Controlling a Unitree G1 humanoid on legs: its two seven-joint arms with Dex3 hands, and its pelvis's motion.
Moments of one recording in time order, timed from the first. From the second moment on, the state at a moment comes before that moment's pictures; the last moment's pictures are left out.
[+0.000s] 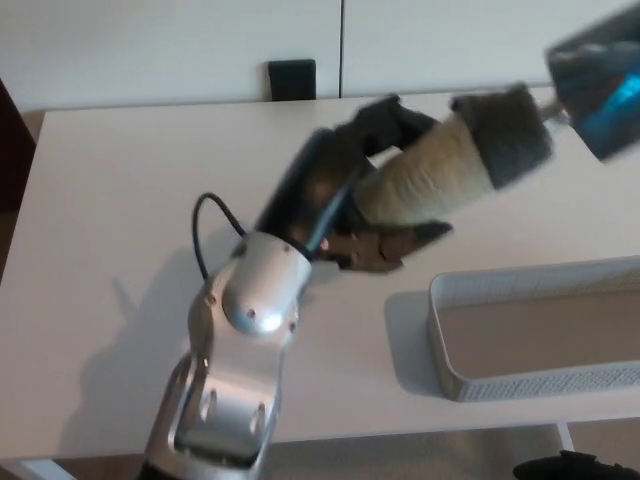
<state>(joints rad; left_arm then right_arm) -0.25 -0.08 -0.34 -0.27 0.45 0.46 -0.27 0.34 -0.44 0.13 0.09 -0.14 0.18 0.23</state>
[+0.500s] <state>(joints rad) -0.18 -0.05 -0.40 -0.36 0.38 0.67 -0.31 0.34 -0.45 0.15 0.07 -0.16 0.18 0.23</state>
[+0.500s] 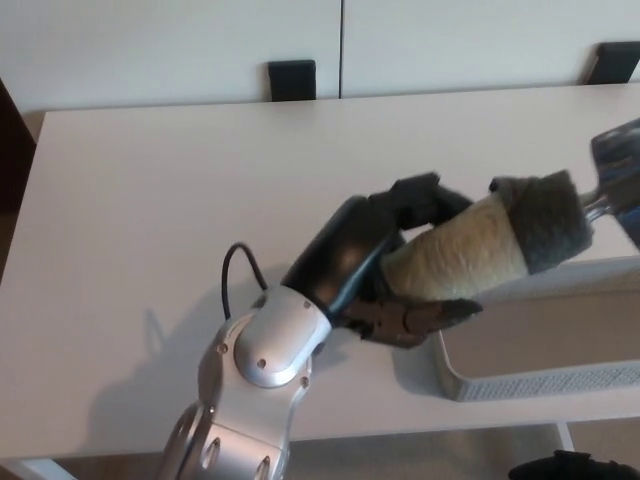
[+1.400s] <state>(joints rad) -0.35 0.23 -0.82 -0.40 0.64 0.78 -0.29 0.30 -0.49 0.19 0.07 -0.19 0.18 0.26</state>
